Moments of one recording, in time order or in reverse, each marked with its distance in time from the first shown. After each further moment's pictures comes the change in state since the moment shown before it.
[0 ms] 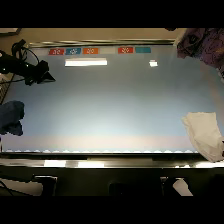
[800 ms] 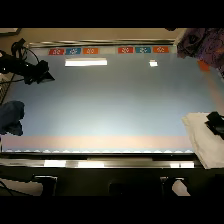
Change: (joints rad) left arm 0.000 0.001 0.000 0.019 0.023 0.023; right arm 0.236 0.001 0.027 0.479 -0.276 -0.407
